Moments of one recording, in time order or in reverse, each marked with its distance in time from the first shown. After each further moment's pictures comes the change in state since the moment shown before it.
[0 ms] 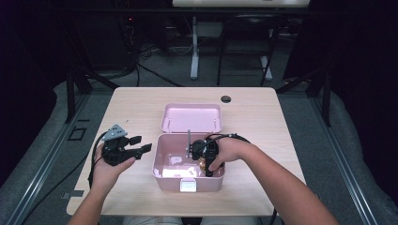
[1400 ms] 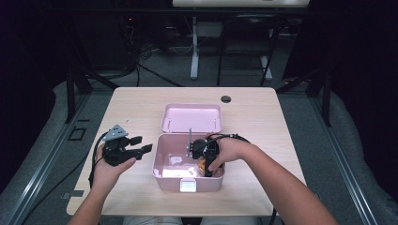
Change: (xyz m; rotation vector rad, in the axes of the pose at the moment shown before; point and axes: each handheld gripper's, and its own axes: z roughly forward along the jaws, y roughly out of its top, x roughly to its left) left arm -0.001 -0.001 0.002 0.003 -0.003 0.001; right arm -0.002 -0.002 -0.001 -0.038 0.013 0.026
